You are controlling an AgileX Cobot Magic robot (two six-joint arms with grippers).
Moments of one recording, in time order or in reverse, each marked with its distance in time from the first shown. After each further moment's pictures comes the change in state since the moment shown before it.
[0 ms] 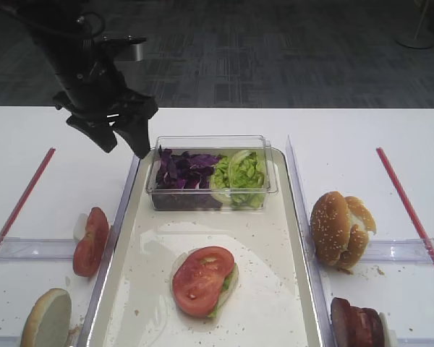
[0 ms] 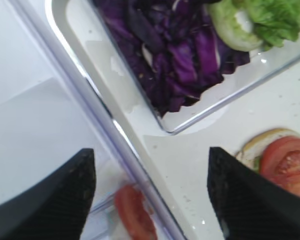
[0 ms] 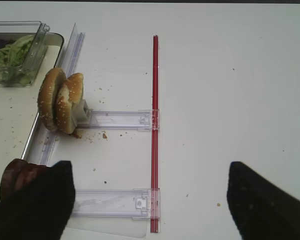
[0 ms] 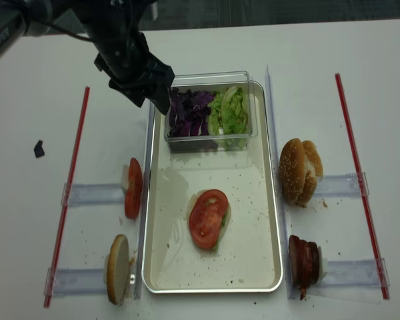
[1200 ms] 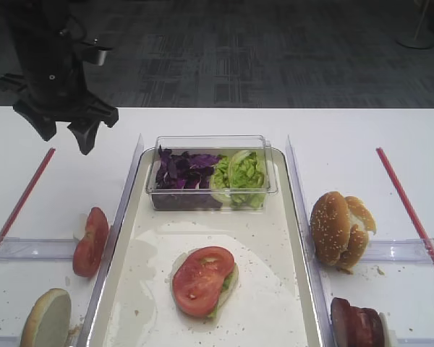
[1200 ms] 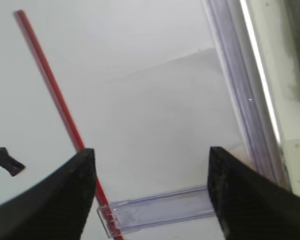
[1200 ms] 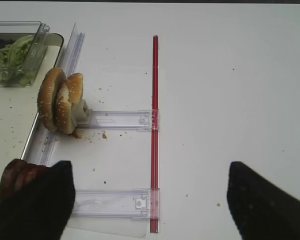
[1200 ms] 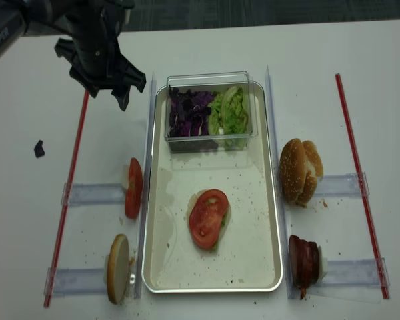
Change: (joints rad) left arm 0.010 0.000 -0.002 0.424 0.004 -0.264; right arm 0.000 0.000 0.000 0.000 0.000 0.000
